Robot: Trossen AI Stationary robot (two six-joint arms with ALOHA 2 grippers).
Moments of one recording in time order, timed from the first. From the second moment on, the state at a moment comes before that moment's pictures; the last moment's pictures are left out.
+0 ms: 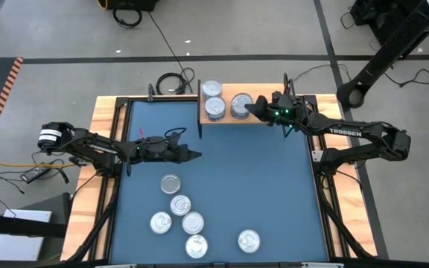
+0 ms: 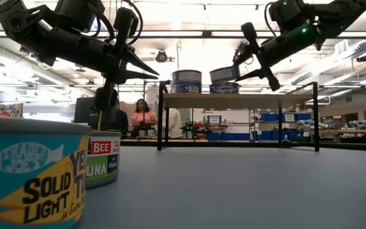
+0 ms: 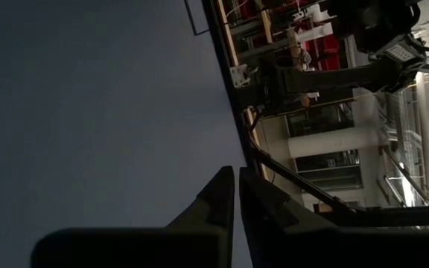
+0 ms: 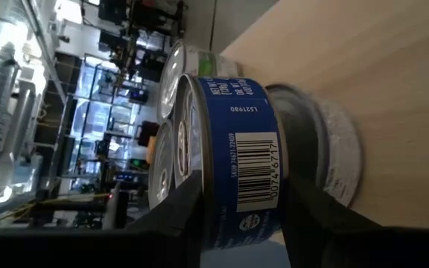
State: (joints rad) left arm 0.04 1.30 0.43 0.63 -0.08 -1.29; right arm -0.50 1.16 0.66 0.18 0.05 1.28
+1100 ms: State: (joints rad) left arm 0.04 1.30 0.43 0.61 -0.09 -1.29; right arm -0.55 1.19 0.66 0.22 -0.07 1.31
